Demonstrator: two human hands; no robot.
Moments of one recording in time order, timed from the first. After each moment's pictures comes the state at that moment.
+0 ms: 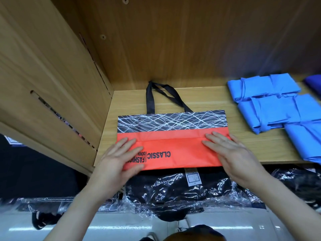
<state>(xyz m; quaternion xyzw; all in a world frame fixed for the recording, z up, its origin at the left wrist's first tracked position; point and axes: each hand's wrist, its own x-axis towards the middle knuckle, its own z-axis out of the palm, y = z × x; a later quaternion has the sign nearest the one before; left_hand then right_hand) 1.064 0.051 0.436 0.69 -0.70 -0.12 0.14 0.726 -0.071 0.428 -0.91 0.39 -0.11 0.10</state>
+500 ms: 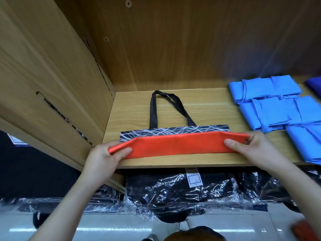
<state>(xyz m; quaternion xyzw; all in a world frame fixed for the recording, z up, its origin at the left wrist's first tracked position) 1.068 0.042 0.463 0.76 -0.49 -0.25 0.35 0.714 -0.093 0.460 -0.66 0.51 -0.26 0.48</state>
